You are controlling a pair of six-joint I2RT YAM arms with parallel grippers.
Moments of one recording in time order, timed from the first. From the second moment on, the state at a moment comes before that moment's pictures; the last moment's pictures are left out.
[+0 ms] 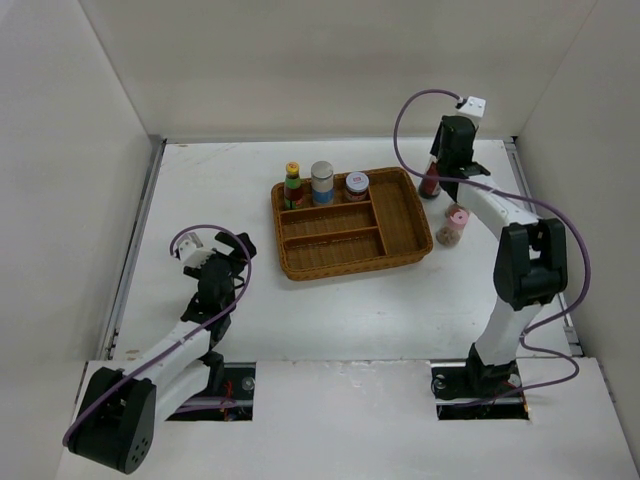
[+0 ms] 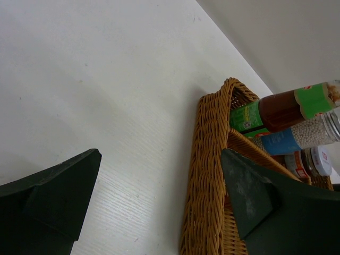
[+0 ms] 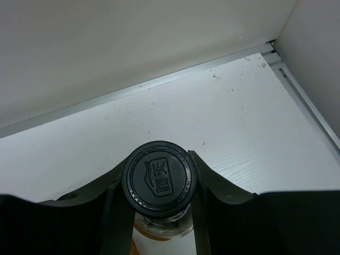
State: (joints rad) left arm -0.32 0.90 0.15 0.52 -0.53 -0.83; right arm 0.17 1.84 1.43 0.13 0.50 0.18
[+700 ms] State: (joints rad) left arm -0.31 0.91 0.14 0.54 -0.51 -0.84; right arm 0.65 1.41 1.24 0.22 0.52 0.17
